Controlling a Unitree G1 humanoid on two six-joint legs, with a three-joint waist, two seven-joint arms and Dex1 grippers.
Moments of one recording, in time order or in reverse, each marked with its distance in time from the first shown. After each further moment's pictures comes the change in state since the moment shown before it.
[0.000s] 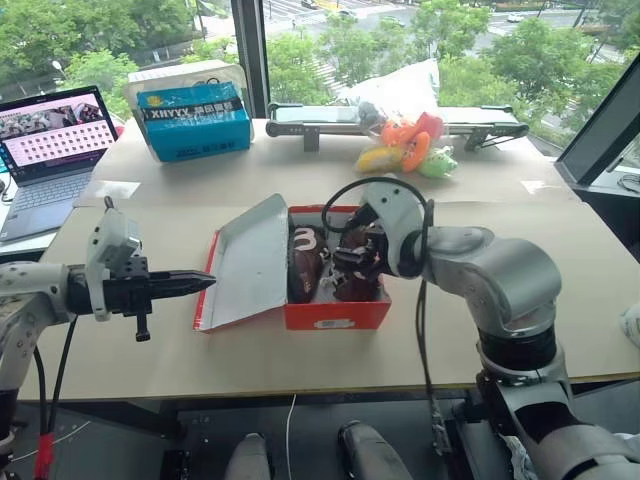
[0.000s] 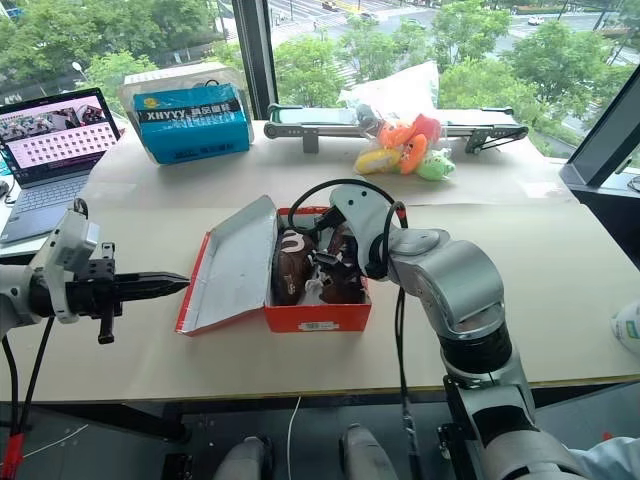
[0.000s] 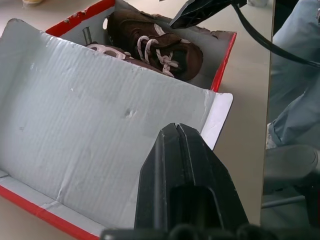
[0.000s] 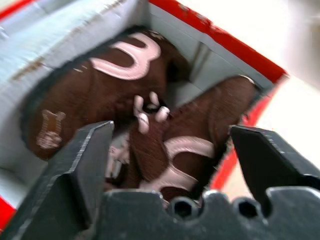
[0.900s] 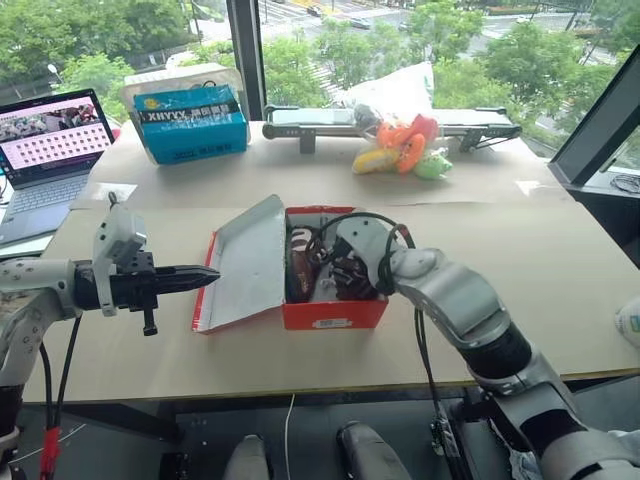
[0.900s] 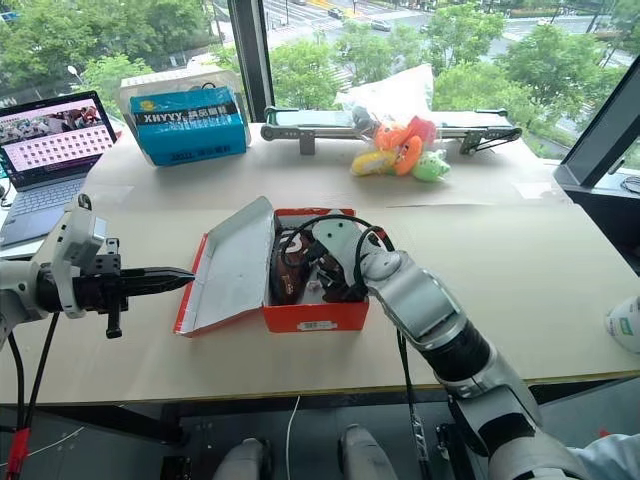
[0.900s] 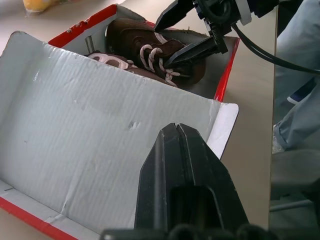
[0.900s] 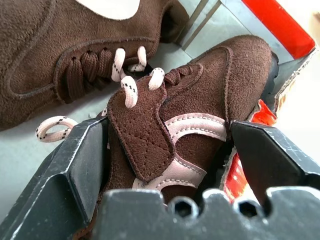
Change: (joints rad) left arm -0.026 -0.004 -0.020 -0.003 -0.004 0.002 0.044; right arm 0.084 0.014 0.217 0.204 -0.122 -0.270 -0.069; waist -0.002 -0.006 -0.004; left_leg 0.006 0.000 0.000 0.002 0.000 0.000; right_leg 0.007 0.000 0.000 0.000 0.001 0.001
